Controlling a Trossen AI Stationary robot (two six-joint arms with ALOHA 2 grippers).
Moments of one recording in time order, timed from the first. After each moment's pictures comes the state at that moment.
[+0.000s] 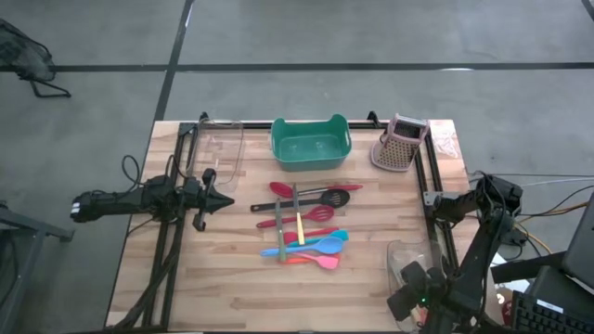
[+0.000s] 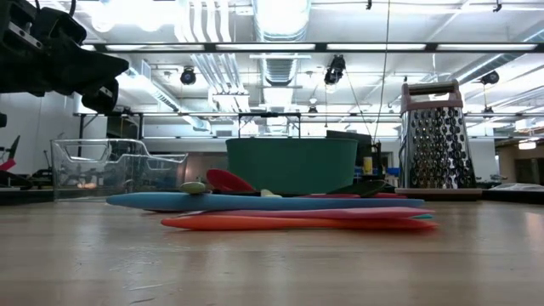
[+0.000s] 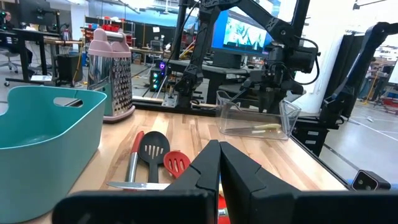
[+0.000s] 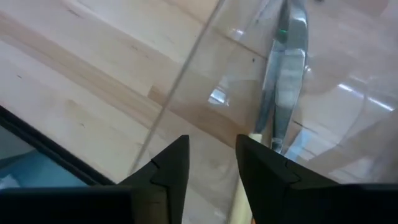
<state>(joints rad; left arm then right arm) 0.04 0.04 0.01 0.03 0.11 -0.13 1.12 1.68 1.21 -1.06 0.31 2.24</state>
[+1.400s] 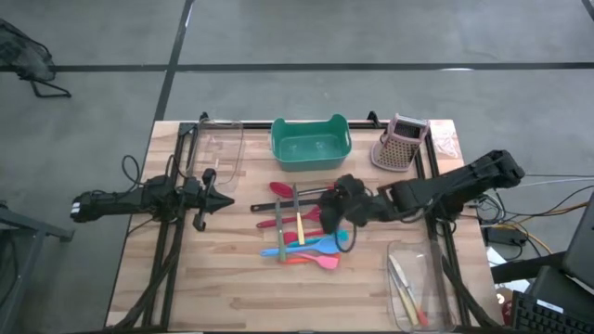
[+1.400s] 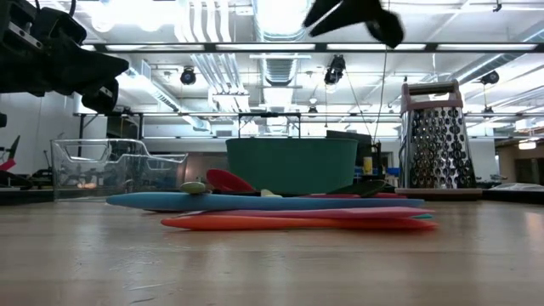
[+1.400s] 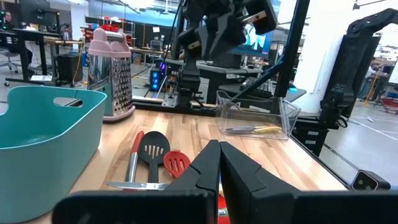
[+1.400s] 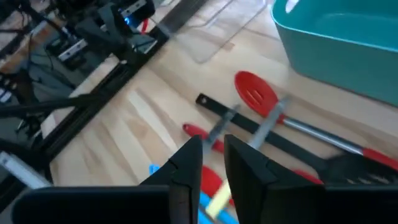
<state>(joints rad) 0.04 0.04 0.01 0.03 0.11 -0.14 0.28 1.49 1.21 -0.42 0.53 0.99</state>
